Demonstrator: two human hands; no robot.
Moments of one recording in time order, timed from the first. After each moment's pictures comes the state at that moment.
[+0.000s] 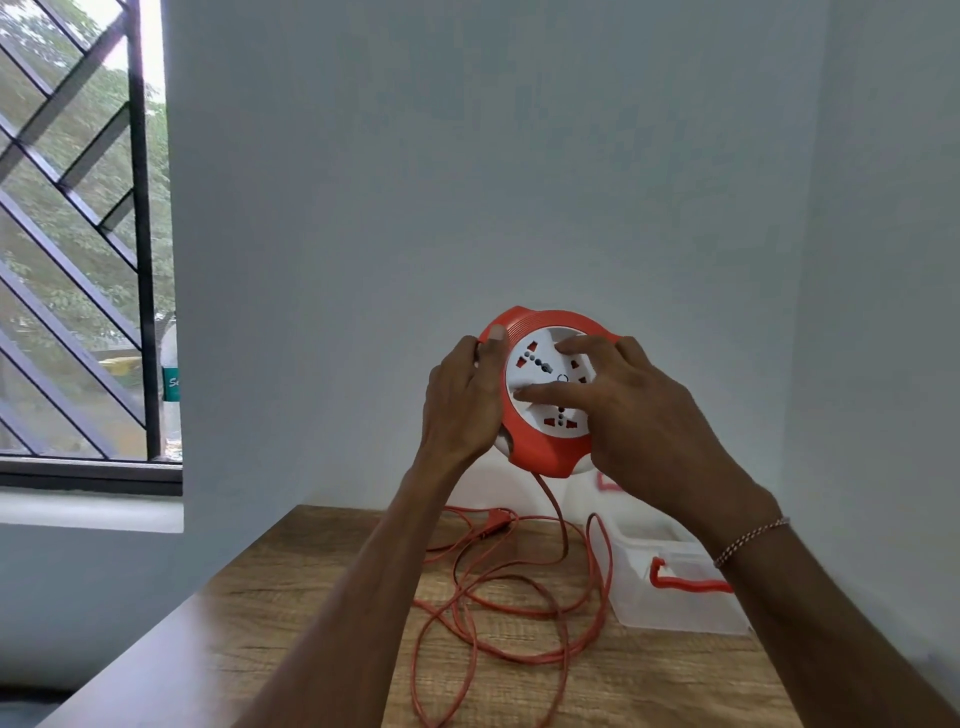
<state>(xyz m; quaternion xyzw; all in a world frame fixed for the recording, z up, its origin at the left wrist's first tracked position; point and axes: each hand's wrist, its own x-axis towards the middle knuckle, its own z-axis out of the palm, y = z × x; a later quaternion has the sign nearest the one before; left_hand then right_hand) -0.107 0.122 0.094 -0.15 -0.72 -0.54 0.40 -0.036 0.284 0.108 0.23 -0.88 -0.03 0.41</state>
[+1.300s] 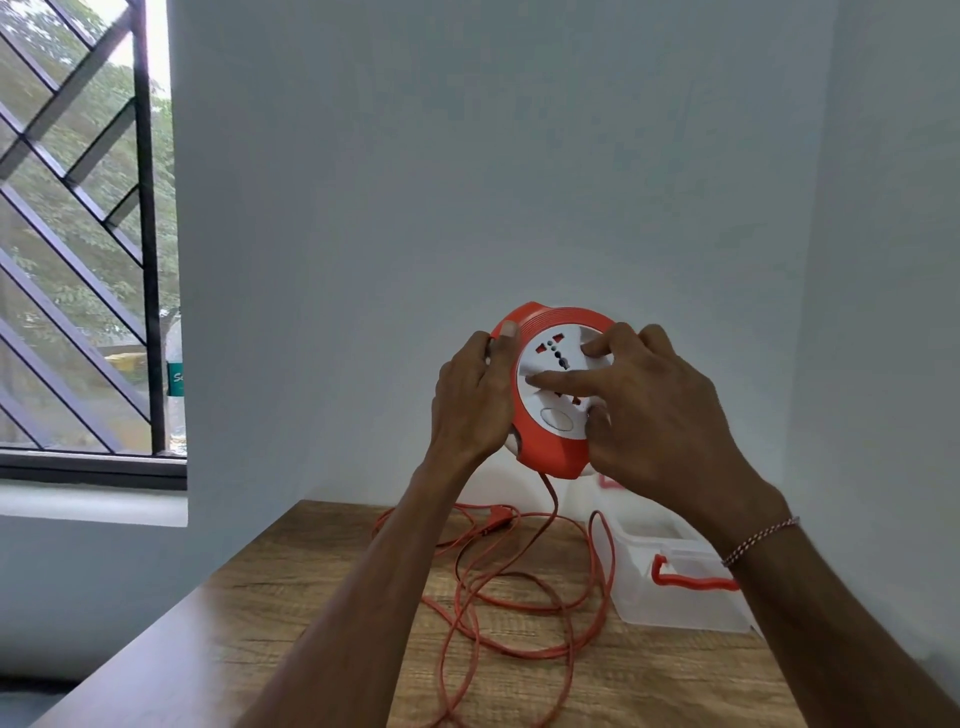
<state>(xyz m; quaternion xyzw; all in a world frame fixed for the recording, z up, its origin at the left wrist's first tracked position) -0.110 0.127 0.093 -0.15 -0.72 -0.54 0.40 -0.031 0.282 0.110 0.17 -0.89 -0.03 0.42</state>
